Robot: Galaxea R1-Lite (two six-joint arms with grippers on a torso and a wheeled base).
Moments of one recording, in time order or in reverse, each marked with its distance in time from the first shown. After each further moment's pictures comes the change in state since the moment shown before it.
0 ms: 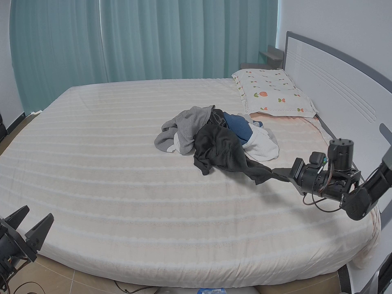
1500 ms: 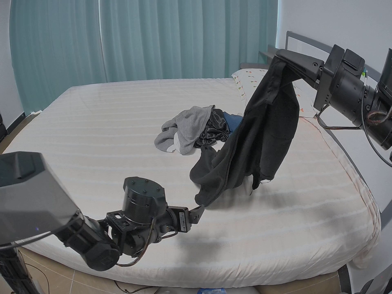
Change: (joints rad) left arm -0.609 1.385 -0.420 -0.643 0.296 -0.249; right arm 0.266 -0.356 -0.374 0.170 -0.094 0.020
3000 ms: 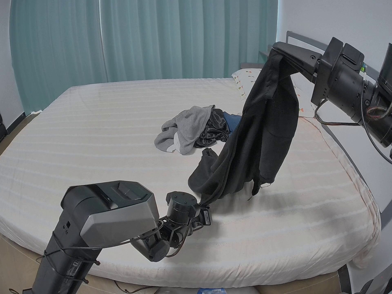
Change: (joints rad) left arm 0.059 0.521 -0.380 -0.211 -0.023 -0.044; right arm 0.017 0.010 -0.017 -0.002 -0.028 0.000
